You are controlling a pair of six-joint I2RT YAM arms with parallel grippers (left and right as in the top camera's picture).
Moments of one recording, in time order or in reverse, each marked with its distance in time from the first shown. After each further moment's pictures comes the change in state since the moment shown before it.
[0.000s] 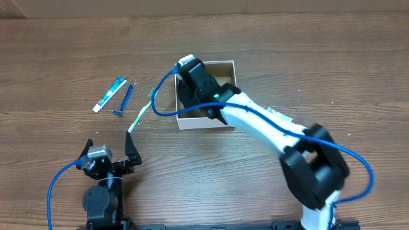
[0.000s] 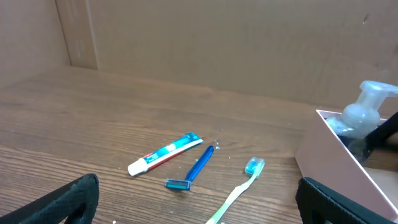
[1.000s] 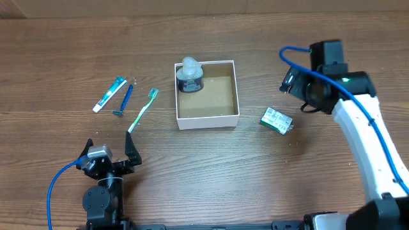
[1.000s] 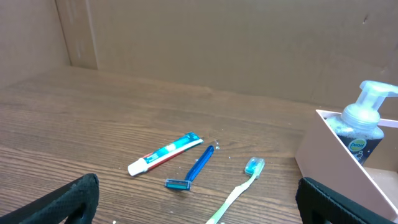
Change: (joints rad) left arm 0.000 0.000 0.000 0.000 0.000 0.000; right arm -0.614 -0.436 -0.173 -0.576 -0.011 0.390
